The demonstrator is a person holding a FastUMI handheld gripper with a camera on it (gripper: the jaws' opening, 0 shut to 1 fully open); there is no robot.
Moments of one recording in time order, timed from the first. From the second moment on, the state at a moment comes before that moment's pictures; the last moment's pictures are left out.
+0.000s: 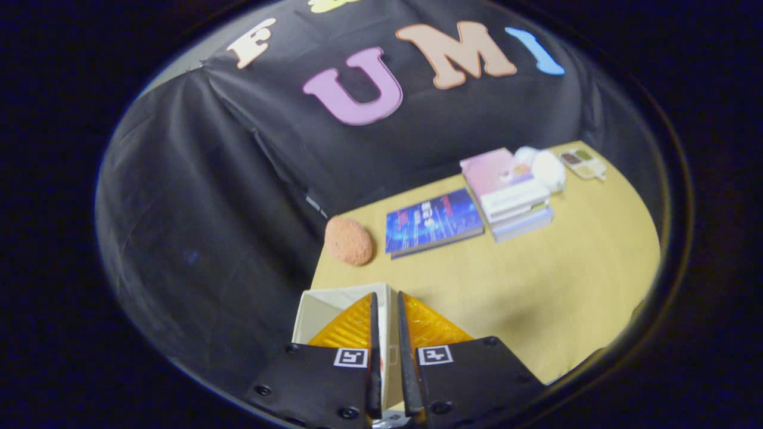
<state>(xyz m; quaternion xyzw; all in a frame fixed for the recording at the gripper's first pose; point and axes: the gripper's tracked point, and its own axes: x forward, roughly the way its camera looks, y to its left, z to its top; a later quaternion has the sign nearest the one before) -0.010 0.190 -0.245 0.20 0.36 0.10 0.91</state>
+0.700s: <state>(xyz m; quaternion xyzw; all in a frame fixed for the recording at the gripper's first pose) 0.029 0.042 0.024 0.07 0.01 0.02 1.00</state>
